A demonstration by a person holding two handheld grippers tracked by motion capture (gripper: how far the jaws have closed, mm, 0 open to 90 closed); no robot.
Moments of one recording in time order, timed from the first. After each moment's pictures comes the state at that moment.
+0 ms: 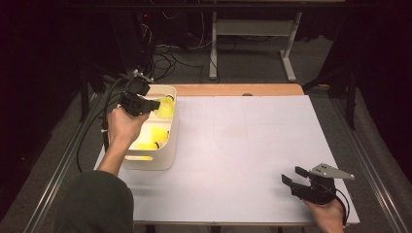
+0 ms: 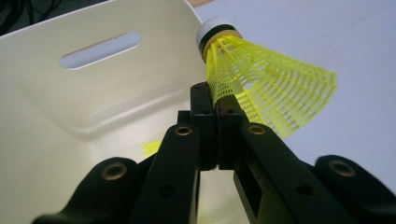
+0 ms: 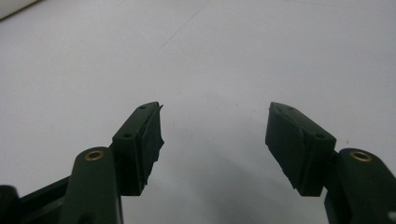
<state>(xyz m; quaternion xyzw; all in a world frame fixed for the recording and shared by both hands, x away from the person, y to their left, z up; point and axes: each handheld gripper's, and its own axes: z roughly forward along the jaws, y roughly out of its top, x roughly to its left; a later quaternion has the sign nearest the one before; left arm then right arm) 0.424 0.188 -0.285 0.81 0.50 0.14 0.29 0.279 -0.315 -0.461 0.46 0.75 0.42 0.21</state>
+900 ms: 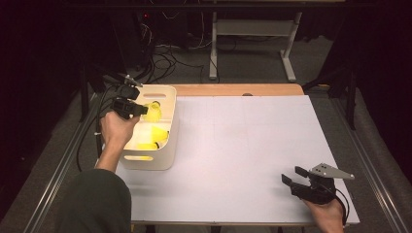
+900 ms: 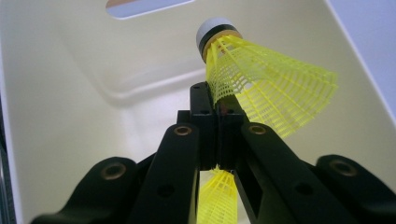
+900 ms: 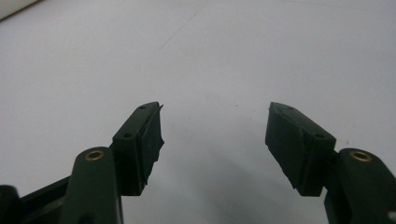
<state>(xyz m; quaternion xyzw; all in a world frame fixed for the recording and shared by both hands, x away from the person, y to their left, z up) 0.445 0.220 -0.319 0.78 0.56 0.13 0.24 0.279 -0.315 -0.461 0.46 0.75 0.42 0.21</state>
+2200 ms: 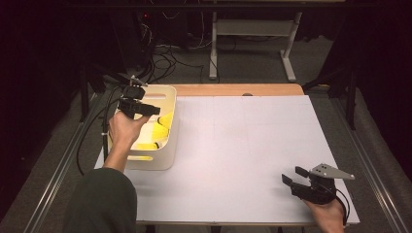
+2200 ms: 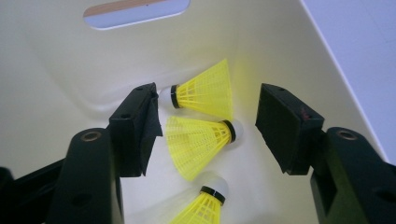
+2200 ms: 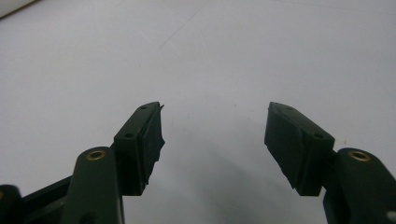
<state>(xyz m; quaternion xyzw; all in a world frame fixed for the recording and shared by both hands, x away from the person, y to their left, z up) 0.451 0.205 -0.326 0.77 0.56 0.13 0.27 0.278 -0.316 -0.461 0.46 0.75 0.42 0.21</state>
